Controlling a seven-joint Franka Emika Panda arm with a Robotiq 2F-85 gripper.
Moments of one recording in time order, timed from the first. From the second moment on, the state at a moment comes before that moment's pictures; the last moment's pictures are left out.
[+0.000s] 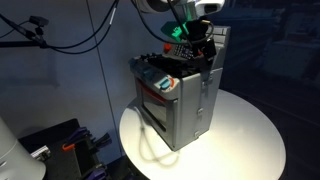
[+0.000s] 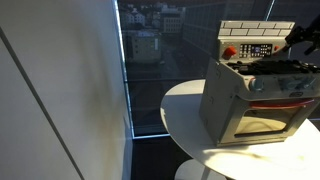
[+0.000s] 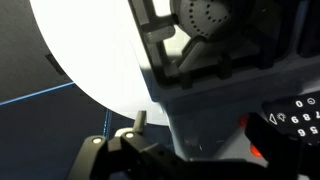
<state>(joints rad) -0.10 0.09 -0.12 -2.09 0.08 2.59 0.13</state>
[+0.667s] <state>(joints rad) -0.11 -0.05 -0.13 -2.12 0.08 2.31 0.09</state>
